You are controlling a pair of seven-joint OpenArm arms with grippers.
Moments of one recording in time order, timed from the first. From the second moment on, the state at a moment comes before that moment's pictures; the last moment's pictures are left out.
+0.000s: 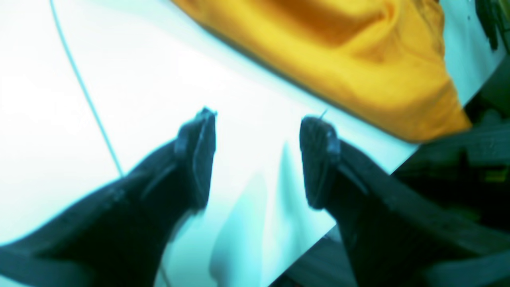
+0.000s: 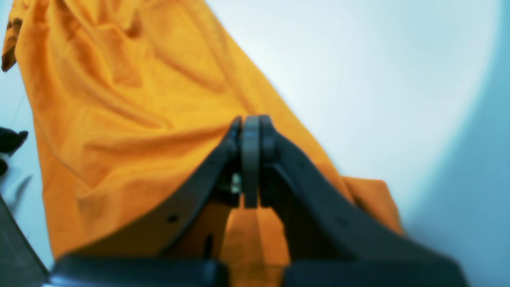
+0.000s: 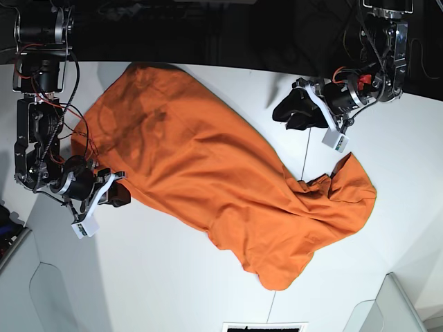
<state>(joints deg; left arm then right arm) 14.6 -18.2 -5.7 88.8 -44.6 -37.8 47.1 18.0 17.3 2.7 72.7 37.2 32.5 -56.6</state>
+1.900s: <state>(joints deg) 19.9 -18.0 15.9 119.7 -32.8 -32.4 48.4 12.6 20.0 2.9 59.0 29.1 34.8 -37.2</state>
